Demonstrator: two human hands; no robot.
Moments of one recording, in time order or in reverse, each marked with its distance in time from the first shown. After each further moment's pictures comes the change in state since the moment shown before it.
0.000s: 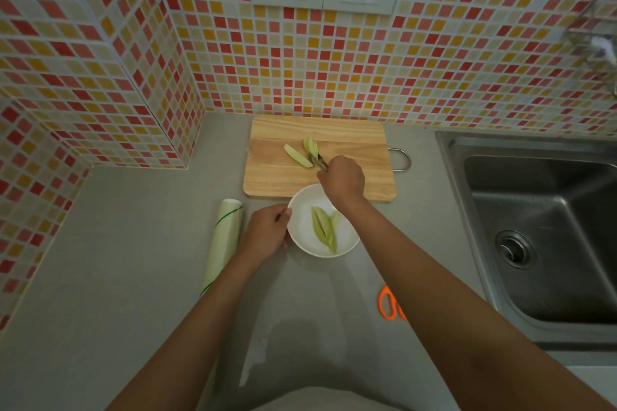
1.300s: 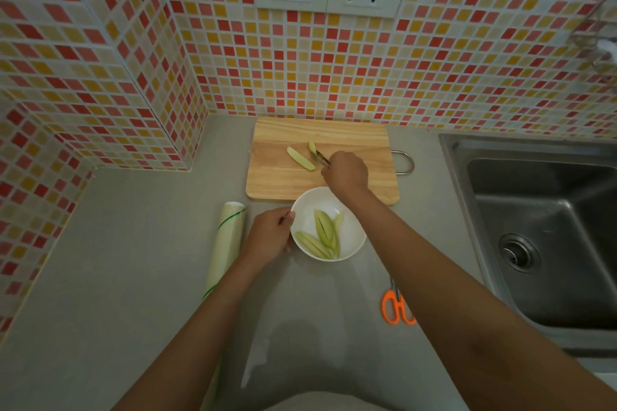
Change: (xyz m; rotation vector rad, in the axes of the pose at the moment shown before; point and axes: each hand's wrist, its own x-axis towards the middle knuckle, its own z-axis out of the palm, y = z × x) left_hand 0.000 0.000 0.000 -0.007 -0.007 0.007; right_hand 0.025 0.001 0.003 -0.134 -0.003 -0.082
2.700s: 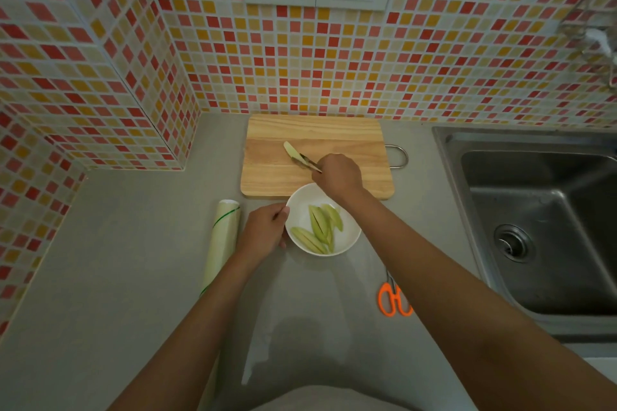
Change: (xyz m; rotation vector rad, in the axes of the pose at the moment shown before) left_hand 0.002 -0.002 0.001 -0.028 0.001 -0.014; right_hand -0.012 0.006 0.000 -0.038 -0.066 -0.116
